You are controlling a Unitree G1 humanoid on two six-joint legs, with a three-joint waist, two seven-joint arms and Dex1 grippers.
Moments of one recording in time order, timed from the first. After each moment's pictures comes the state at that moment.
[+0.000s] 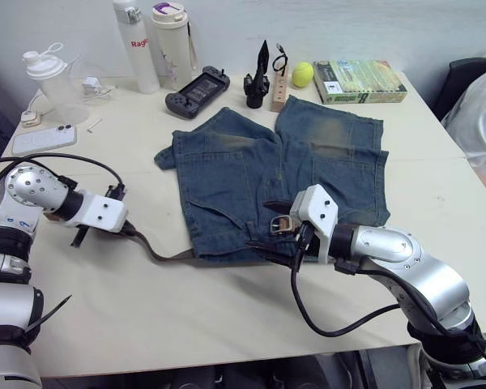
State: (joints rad) left arm -0.88 0.95 -0.23 0.88 0.17 -0.78 -1.42; right arm -0.39 -0.58 0.18 -0.62 0.47 0.76 0.64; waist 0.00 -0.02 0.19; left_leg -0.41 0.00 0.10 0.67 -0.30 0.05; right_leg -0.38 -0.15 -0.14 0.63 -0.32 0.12
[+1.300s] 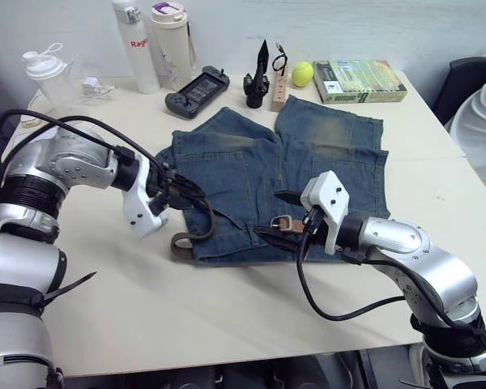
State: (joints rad) left arm -1.20 0.88 -0.52 0.89 0.33 -1.48 -0.88; right arm -0.41 -0.57 0.11 -0.59 0.50 0.81 0.62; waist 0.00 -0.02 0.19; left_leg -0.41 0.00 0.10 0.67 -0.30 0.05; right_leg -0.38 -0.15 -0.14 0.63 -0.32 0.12
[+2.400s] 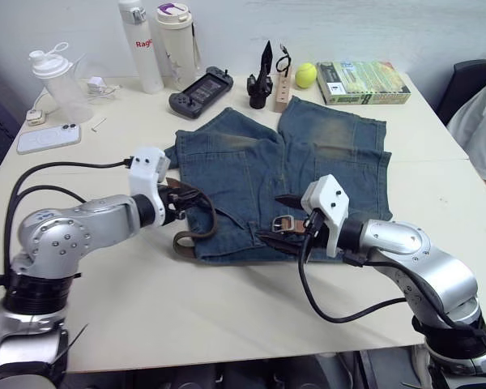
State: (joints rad) left arm -0.58 0.69 0.04 -0.24 -1.29 1.15 0.34; right arm -0.38 -0.58 0.11 -0.59 0.50 0.81 0.63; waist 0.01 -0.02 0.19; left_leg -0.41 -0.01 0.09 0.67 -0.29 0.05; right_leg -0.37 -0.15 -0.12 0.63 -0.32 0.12
